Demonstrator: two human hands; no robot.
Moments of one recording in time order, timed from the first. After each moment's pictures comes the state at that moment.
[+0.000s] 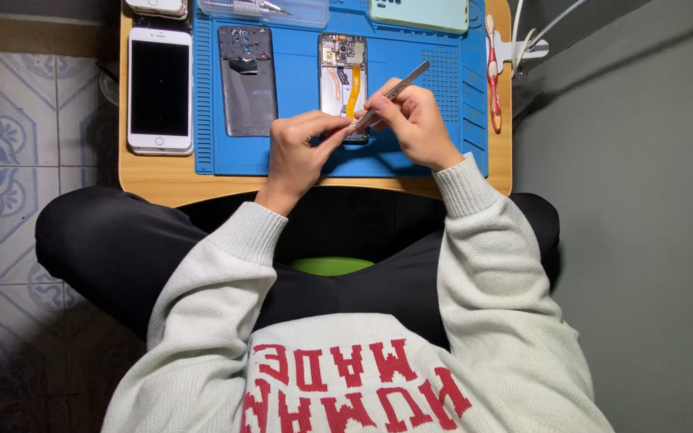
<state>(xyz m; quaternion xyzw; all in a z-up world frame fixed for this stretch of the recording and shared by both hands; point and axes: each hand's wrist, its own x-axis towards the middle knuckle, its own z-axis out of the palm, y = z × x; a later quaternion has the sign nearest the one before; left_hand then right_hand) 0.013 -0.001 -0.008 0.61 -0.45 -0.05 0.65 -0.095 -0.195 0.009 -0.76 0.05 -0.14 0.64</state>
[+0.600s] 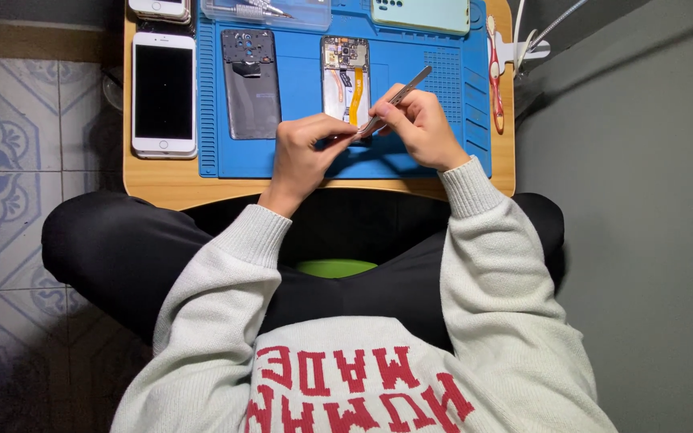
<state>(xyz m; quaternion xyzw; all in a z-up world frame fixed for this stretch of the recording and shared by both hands) 0.015 0.000 -0.009 0.60 -0.46 -0.07 0.65 -0.100 -0.200 0.005 -0.77 0.06 -0.12 0.63</state>
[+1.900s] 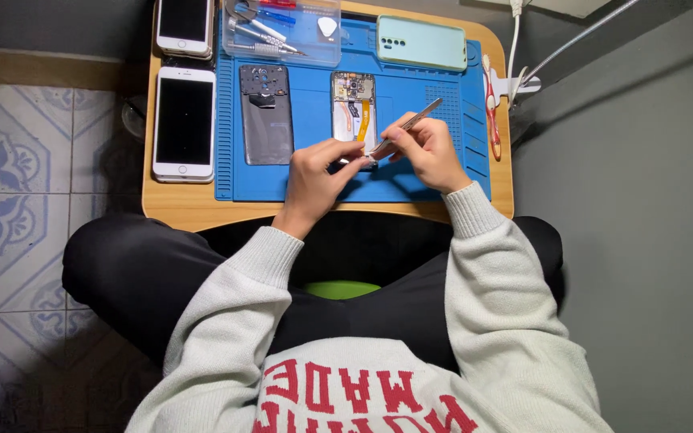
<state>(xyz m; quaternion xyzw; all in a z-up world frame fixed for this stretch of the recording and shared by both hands) 0.014 -0.002 -0.021 0.64 -0.45 -0.03 0.62 -0.100 -0.201 0.003 -0.75 0.10 -0.15 0.63</state>
